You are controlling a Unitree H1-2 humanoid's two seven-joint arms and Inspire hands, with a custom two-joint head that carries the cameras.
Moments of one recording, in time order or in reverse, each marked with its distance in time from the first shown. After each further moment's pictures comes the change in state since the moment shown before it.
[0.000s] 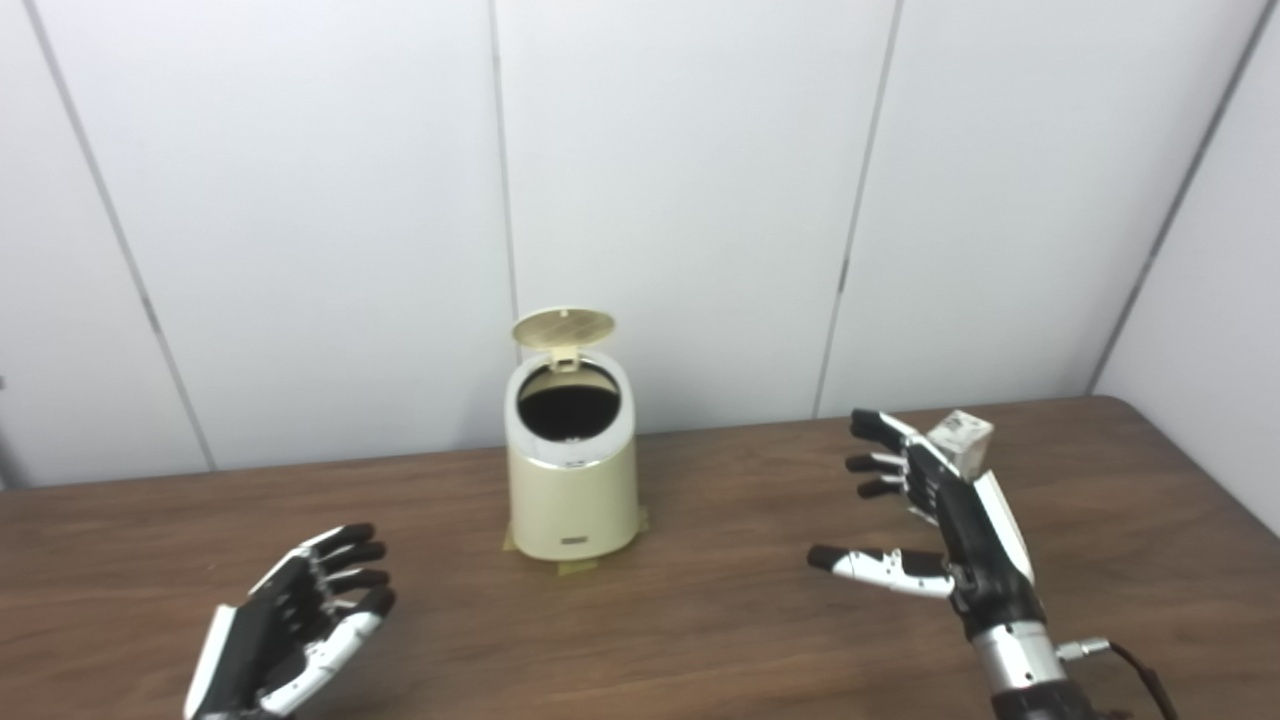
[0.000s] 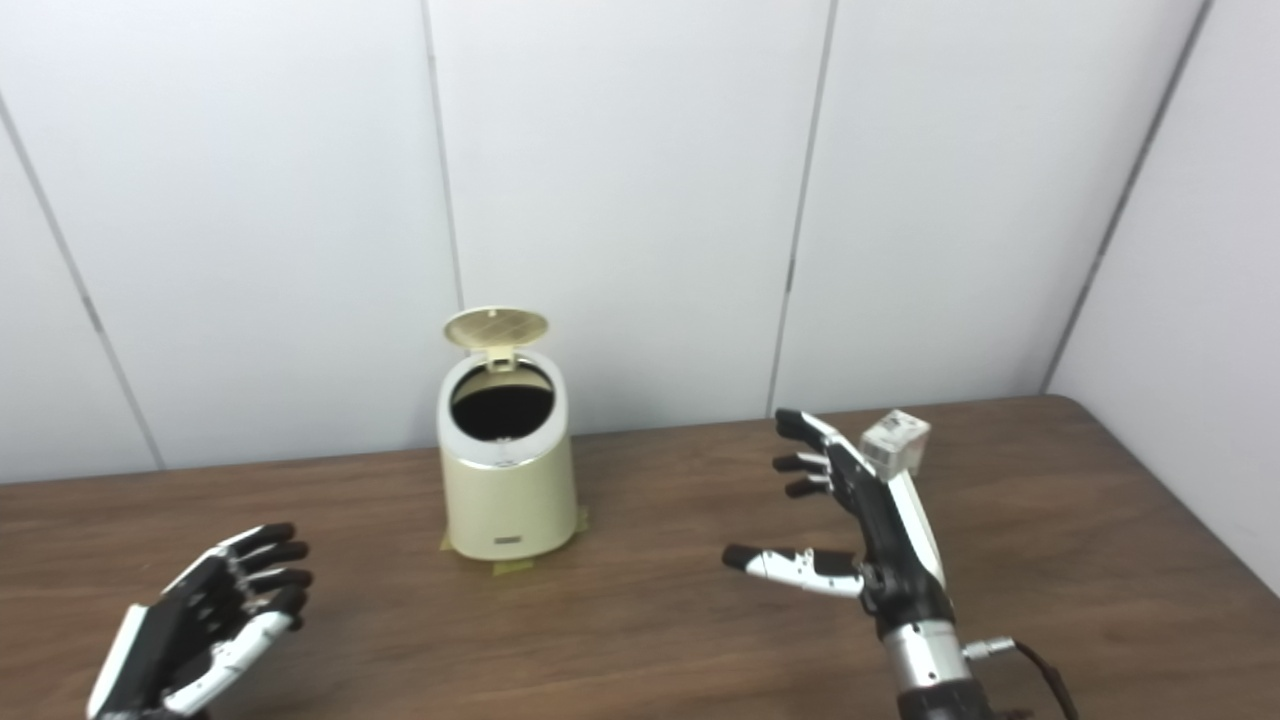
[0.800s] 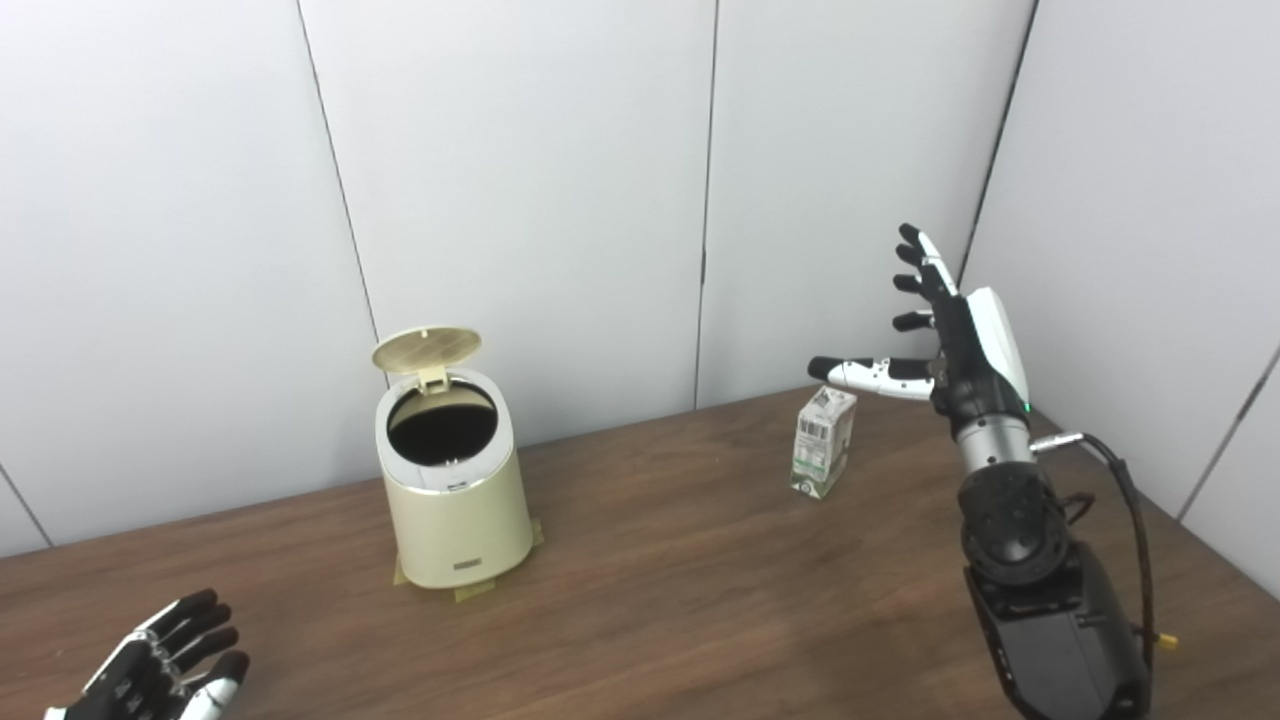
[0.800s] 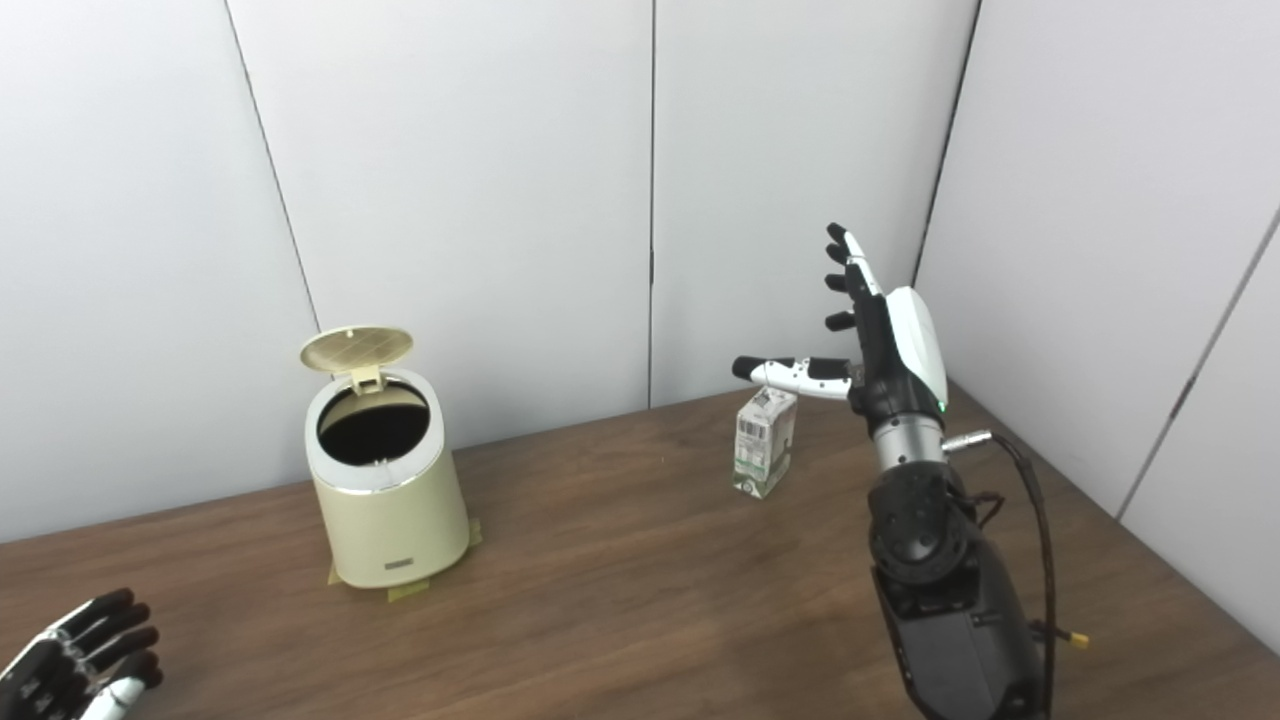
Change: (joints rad) left arm -0.006 0.018 0.017 -0.005 -0.037 0.108 -0.010; right arm -0.228 -0.200 -0.126 0.088 -0.138 0.373 0.016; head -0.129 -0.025
